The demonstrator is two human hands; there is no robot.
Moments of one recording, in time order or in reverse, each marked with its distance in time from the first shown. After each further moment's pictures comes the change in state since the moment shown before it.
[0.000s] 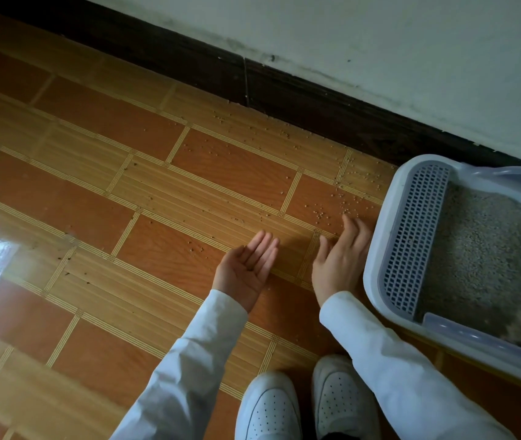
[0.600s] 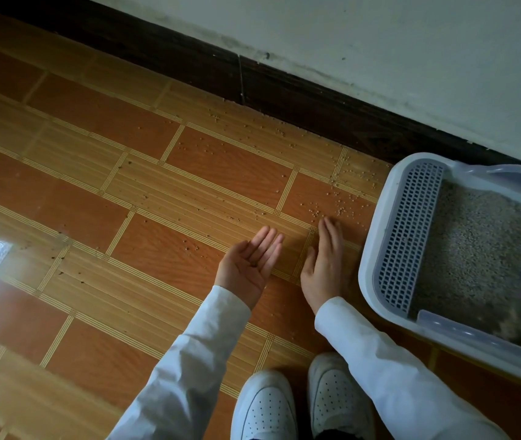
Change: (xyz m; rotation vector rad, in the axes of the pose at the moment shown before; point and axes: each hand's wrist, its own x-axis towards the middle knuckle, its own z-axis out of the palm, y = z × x) left_hand -0.001 -0.007 0.013 0.002 -0.028 -0.025; right_hand -0.014 0.006 0.004 0.247 -0.225 -0.101
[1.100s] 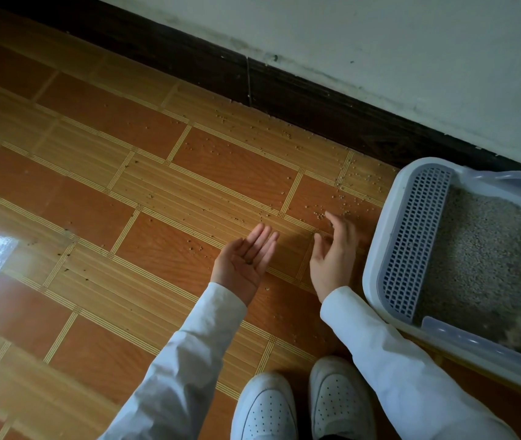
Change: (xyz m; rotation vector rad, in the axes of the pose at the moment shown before) left_hand 0.002 0.011 -0.004 -0.013 0.014 0.049; right_hand 0.024 -0.007 -0.003 0.130 0.168 -0.036
